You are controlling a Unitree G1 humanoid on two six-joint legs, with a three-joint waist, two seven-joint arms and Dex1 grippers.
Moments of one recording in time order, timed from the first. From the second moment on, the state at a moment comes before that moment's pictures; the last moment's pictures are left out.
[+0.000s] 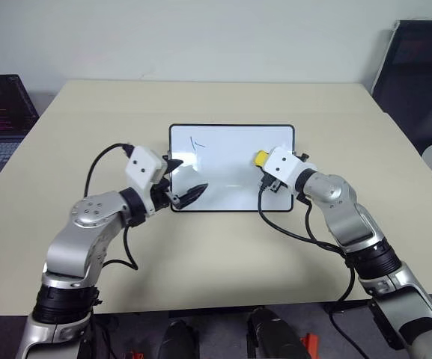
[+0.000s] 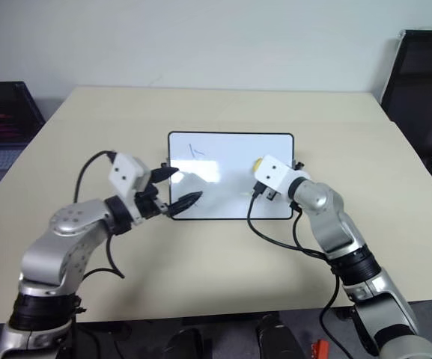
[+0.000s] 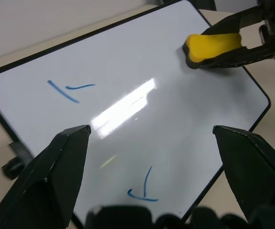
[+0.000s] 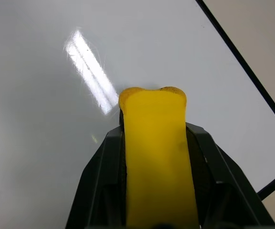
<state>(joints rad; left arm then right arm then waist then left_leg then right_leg) -0.32 0.61 0.11 -0.31 -0.40 0.56 -0.69 -0.63 -0.40 0.29 -0.01 -0.28 0.39 0.50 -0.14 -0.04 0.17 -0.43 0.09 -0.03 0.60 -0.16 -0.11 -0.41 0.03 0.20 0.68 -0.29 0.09</state>
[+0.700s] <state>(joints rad) -0.11 0.58 0.30 -0.32 -0.46 0.46 -0.64 -0.22 -0.29 0.11 -0.50 0.10 0.49 0.52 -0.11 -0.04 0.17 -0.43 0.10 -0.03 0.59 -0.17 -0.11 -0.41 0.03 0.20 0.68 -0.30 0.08</state>
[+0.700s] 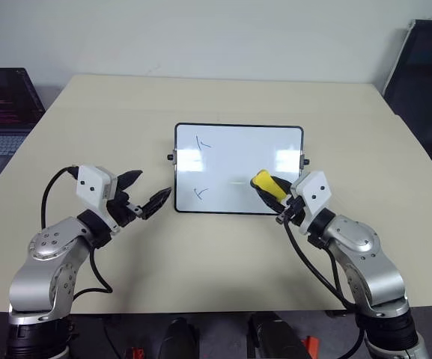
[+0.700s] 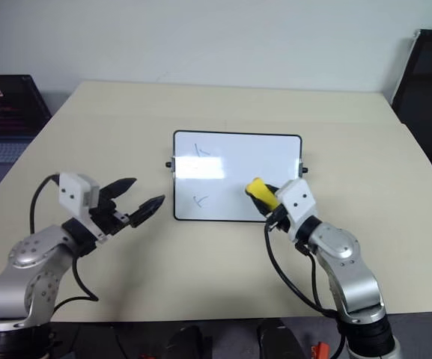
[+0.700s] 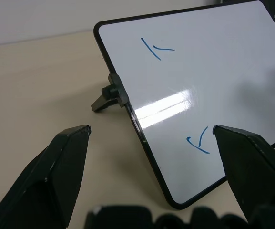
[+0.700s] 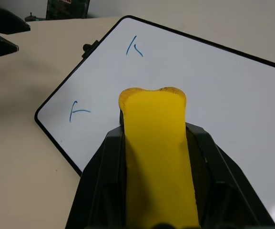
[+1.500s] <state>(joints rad) -0.12 0.58 0.29 -0.38 -0.45 0.47 -0.53 -0.55 -0.26 0.27 -0.24 0.01 0.39 0.52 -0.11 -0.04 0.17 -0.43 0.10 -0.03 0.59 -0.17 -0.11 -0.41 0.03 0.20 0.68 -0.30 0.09</state>
